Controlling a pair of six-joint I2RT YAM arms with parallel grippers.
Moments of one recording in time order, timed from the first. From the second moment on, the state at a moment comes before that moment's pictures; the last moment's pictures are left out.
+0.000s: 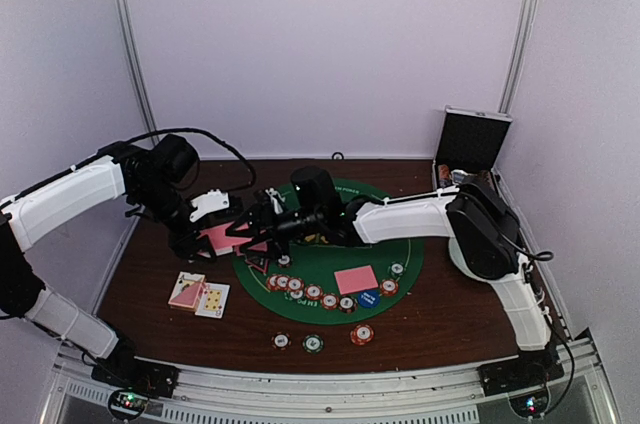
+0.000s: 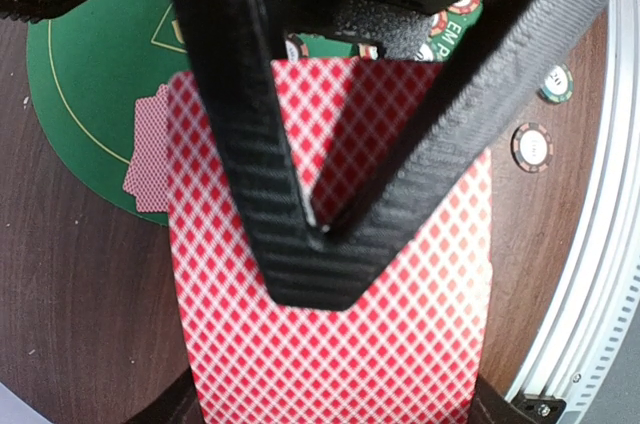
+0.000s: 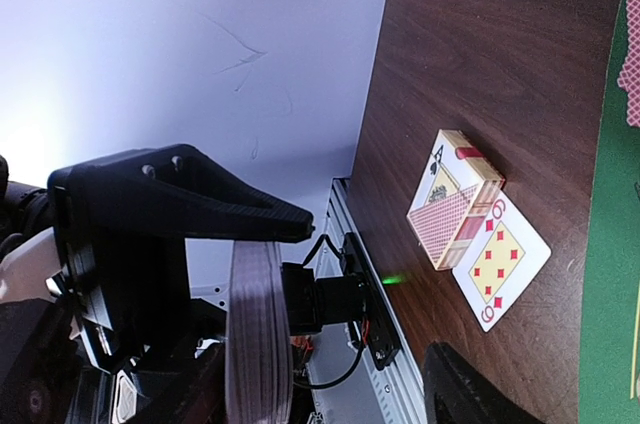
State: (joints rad) left arm -0.47 1.39 1.20 -1.07 0.29 0.73; right arm 0.96 2.30 1.71 0.30 -0.75 1.24
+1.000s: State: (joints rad) left arm -0.47 1.39 1.19 -1.05 0.26 0.73; right arm 0.95 2.19 1.68 0.21 -0.74 1.24
